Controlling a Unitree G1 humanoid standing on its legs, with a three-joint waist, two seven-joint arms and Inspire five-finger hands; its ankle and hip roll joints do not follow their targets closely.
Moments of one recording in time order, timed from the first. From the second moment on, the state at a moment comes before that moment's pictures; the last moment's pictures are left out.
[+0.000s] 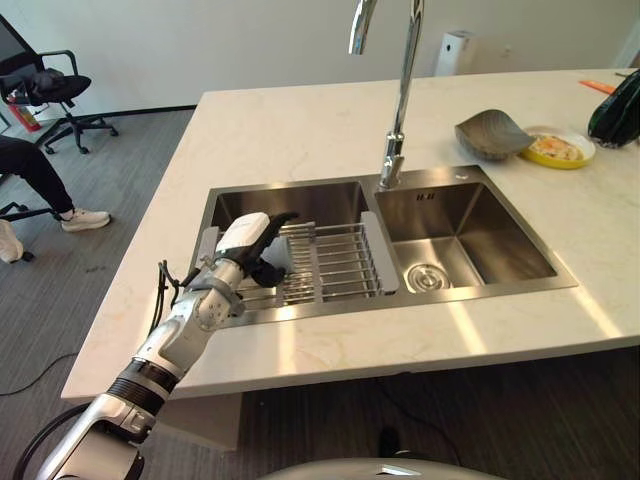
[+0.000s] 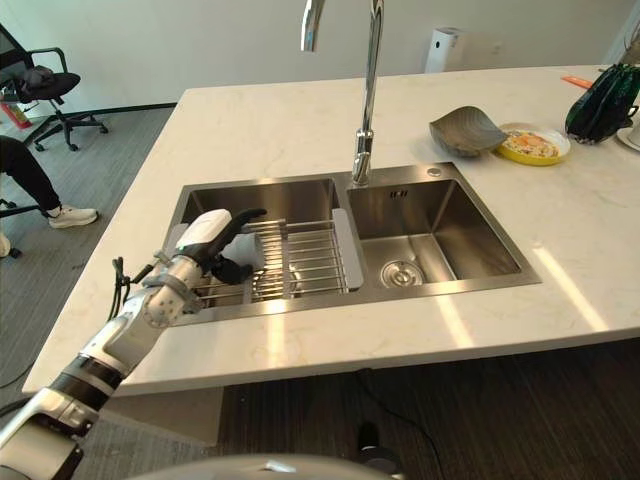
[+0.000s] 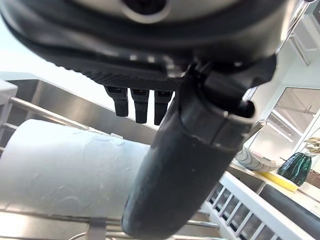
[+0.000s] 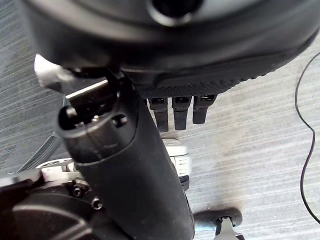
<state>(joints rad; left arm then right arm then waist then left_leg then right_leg) -0.30 0.62 -0.39 0.23 0.43 -0.03 0.06 0.31 -0.22 0.15 1.06 0.32 -0.02 0.06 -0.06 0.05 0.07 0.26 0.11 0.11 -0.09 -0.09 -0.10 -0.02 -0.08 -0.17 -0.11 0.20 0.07</state>
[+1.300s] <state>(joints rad) -0.82 0.38 -0.66 1.20 0.57 0.07 0.09 0.23 -0.25 0.16 1.20 0.35 0.02 0.02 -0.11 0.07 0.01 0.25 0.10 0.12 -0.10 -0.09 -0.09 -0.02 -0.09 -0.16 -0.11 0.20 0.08</state>
